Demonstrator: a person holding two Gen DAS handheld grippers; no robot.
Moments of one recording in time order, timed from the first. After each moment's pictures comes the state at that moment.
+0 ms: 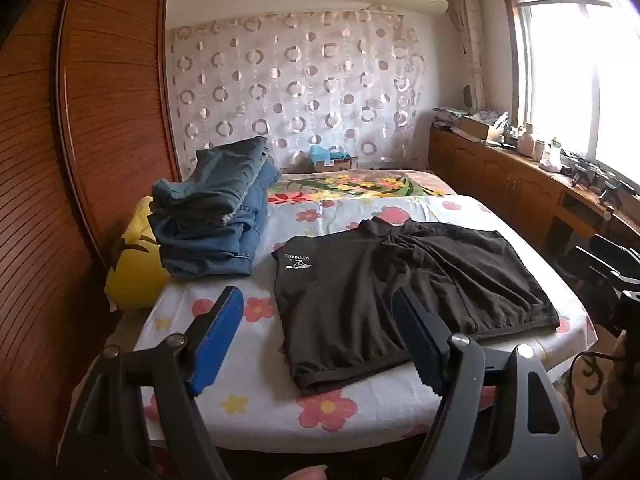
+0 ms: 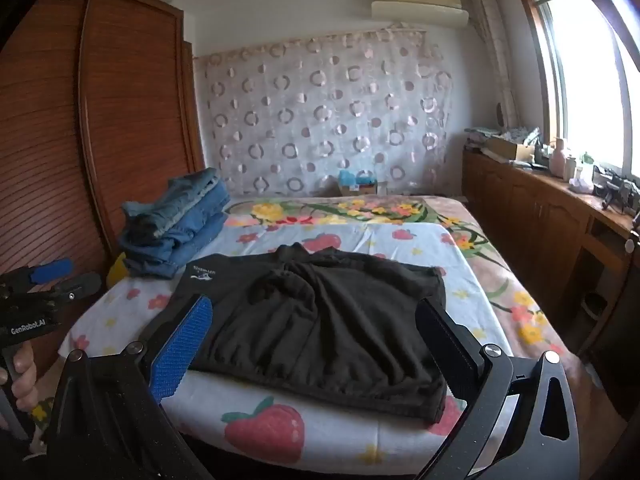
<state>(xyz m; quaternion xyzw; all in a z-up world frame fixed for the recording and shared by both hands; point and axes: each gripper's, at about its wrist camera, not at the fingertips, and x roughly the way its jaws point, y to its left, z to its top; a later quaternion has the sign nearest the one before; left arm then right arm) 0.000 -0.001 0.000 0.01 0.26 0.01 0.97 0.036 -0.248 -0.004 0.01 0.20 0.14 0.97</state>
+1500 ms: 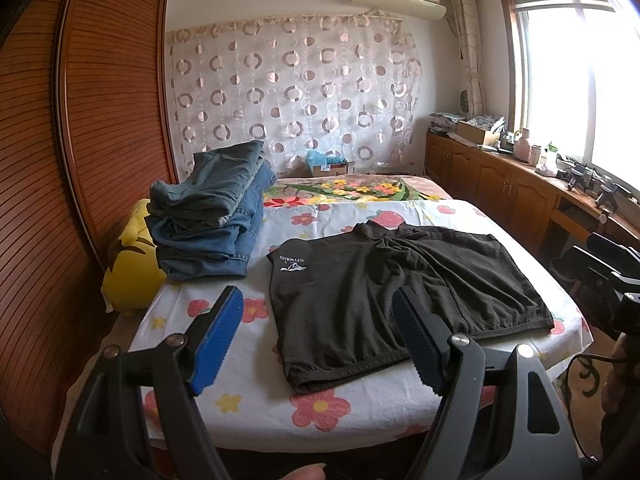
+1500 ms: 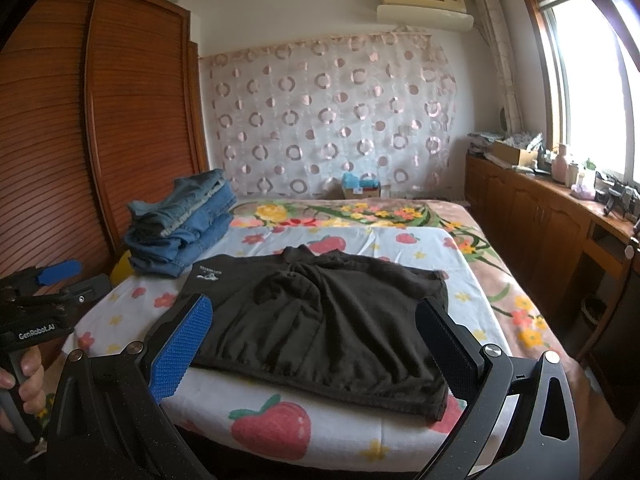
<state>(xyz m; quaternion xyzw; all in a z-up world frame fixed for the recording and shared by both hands) -0.001 -0.002 0.002 0.00 0.25 0.00 0.97 0.034 -0.241 -0.001 0.01 0.20 0.14 0.97</state>
